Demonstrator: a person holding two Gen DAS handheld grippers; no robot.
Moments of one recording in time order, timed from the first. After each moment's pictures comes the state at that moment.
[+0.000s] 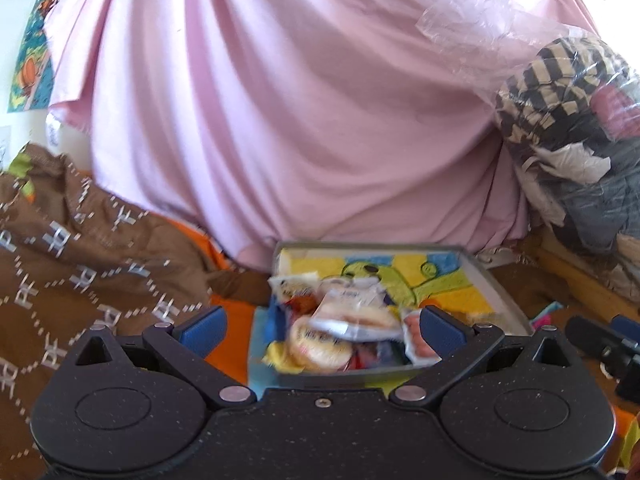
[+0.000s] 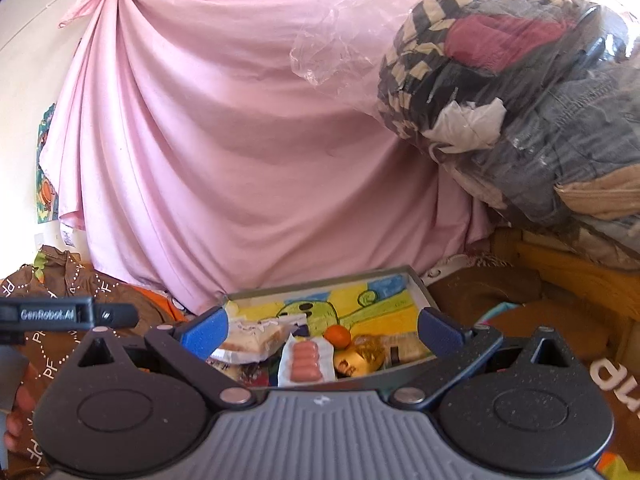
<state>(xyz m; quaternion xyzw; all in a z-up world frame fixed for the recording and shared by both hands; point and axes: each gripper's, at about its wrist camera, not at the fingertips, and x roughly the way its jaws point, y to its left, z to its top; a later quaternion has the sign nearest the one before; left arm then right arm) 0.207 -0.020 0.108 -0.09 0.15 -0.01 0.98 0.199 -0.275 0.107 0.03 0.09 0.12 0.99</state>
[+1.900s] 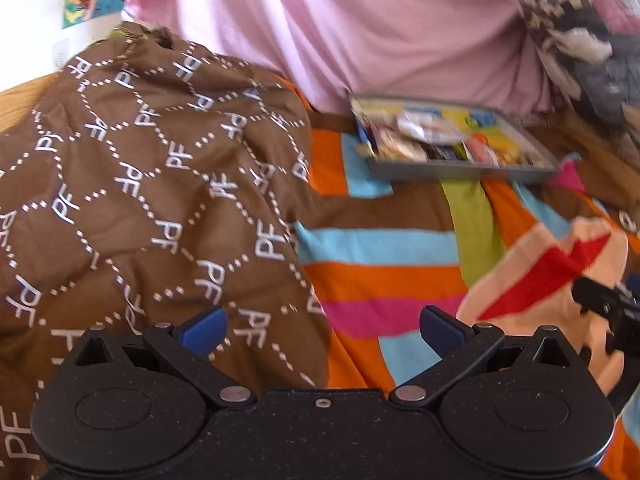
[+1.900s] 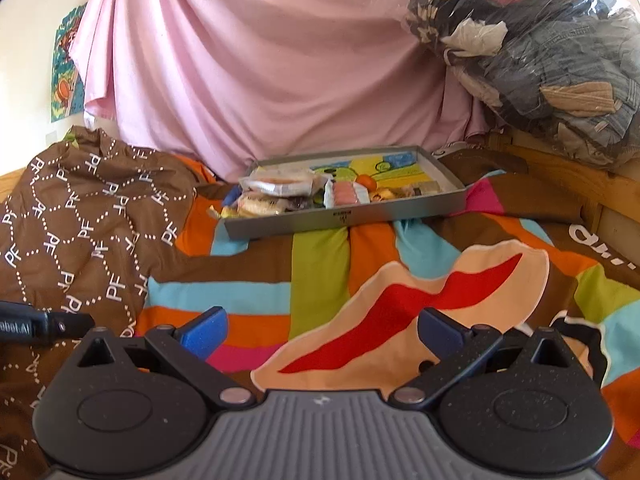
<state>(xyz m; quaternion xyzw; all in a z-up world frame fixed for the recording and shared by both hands) 0.069 0.038 0.012 -0.06 0.30 0.02 0.95 0.078 -0.213 0.029 -0.02 0.22 0.10 0.97</state>
